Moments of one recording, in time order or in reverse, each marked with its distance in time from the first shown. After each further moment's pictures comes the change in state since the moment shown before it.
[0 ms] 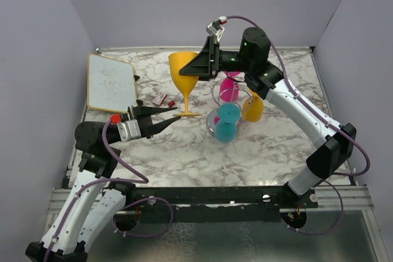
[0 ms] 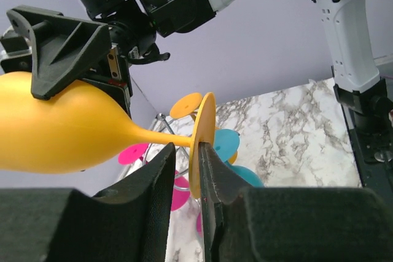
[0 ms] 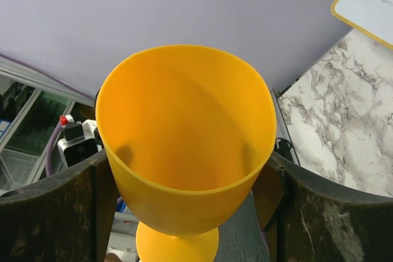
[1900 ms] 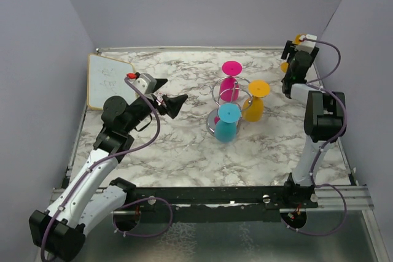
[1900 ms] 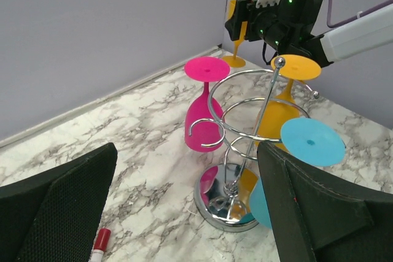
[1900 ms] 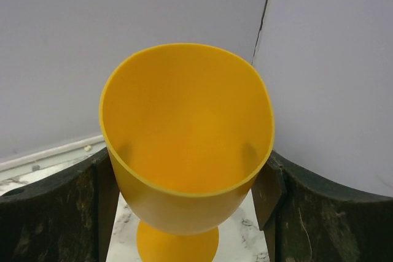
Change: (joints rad) left arm -0.070 0.185 0.011 -0.152 -0.628 -0.179; right arm -0.675 0.345 -0.409 0.802 1.271 -1.131
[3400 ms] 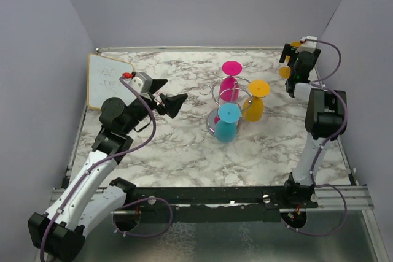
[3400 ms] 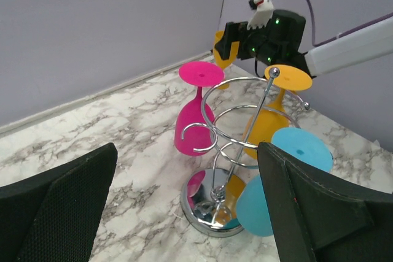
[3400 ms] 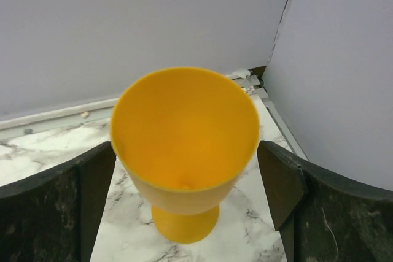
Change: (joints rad) left arm -0.002 0.016 0.002 0.039 -0.010 -0.068; right arm -0.067 0.150 0.056 -0.028 -0.165 0.012
